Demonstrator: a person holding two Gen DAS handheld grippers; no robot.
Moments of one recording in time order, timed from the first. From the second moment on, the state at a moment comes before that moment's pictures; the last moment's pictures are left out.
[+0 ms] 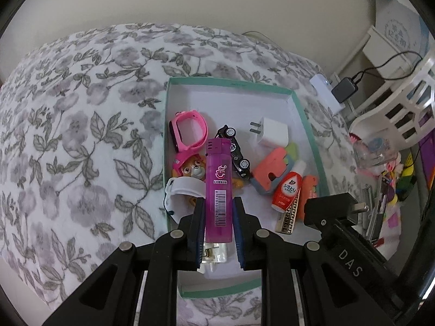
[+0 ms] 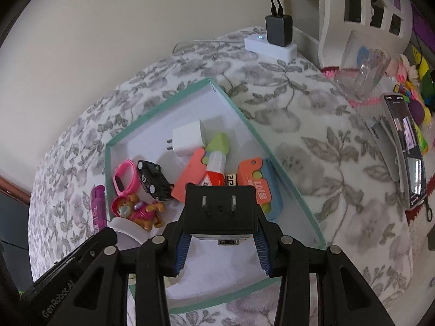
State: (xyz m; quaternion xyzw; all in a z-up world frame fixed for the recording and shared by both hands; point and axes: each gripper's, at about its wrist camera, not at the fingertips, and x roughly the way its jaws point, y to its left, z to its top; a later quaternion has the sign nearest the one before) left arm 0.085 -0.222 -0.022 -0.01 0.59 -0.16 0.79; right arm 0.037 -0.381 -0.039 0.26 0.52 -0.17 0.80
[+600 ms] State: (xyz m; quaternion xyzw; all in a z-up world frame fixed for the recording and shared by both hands) left arm 0.087 -0.229 -0.036 0.01 0.59 -0.17 0.79; right arm 0.040 -0.378 -0.057 0.25 0.55 -0.16 0.78
